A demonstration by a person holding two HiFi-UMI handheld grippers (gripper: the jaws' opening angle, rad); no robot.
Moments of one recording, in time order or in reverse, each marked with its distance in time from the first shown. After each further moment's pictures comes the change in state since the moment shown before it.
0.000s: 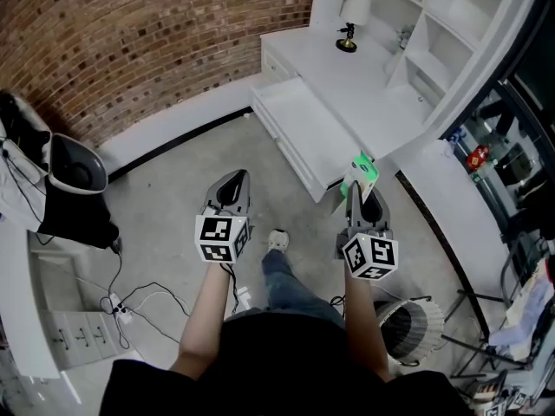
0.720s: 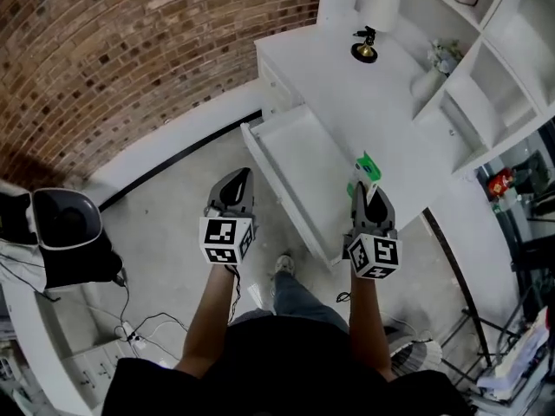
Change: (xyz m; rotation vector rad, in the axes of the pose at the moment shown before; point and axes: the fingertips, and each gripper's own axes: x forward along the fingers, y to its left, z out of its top) left arm 0.337 0.132 0.017 0.000 0.097 -0.009; right arm 0.346 -0.095 -0.045 -0.011 0.151 -0.033
